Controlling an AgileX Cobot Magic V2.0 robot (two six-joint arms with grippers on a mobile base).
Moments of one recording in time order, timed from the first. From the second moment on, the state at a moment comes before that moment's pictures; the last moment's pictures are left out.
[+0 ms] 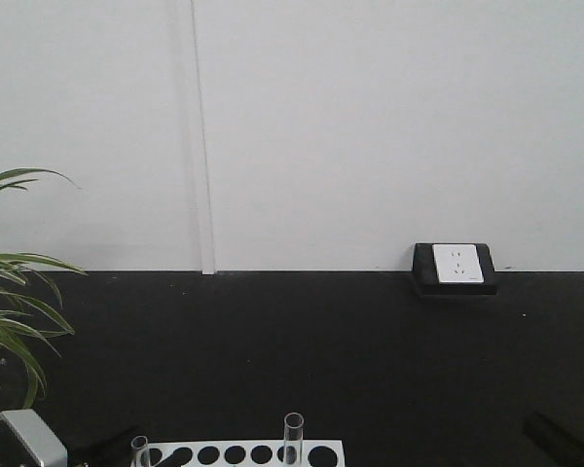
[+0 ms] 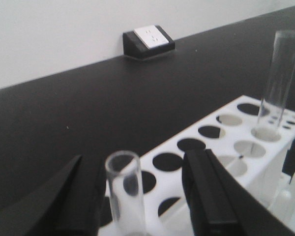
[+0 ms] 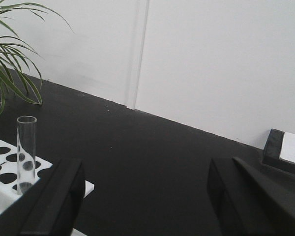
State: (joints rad) left arm -0.15 1.67 -0.37 0.56 -1.12 -0.24; right arm 0.28 1.01 -0.15 -0.31 -0.78 0.08
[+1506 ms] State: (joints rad) left arm -0.15 1.09 -0.74 0.76 -0.67 -0.65; right arm 0.31 1.53 -0.54 -0.85 -0.97 0.46
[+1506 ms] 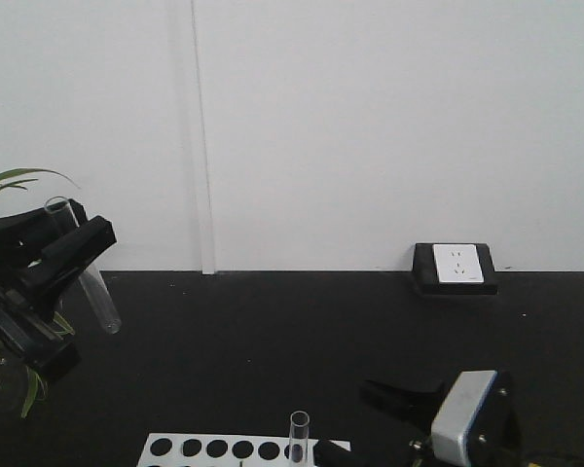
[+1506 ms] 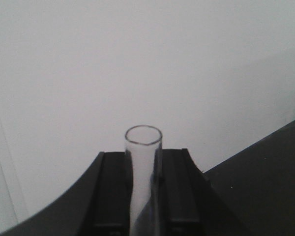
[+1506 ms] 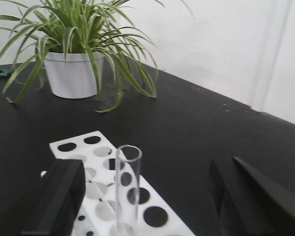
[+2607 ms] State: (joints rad) left arm -0.15 1.09 -0.74 0.76 -0.67 -0.69; right arm 0.43 1.64 -0.81 -0.80 -0.94 0.62
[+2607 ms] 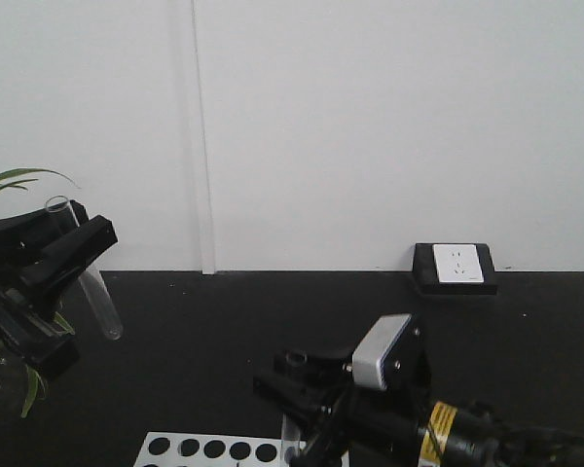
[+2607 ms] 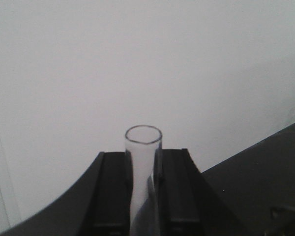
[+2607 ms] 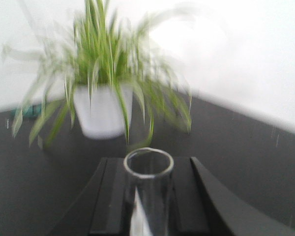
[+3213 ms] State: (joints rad) left arm -0.15 0.95 -0.56 0.95 -0.52 -0.91; right arm 0.43 1.03 -0.76 -1.14 -0.42 1.04
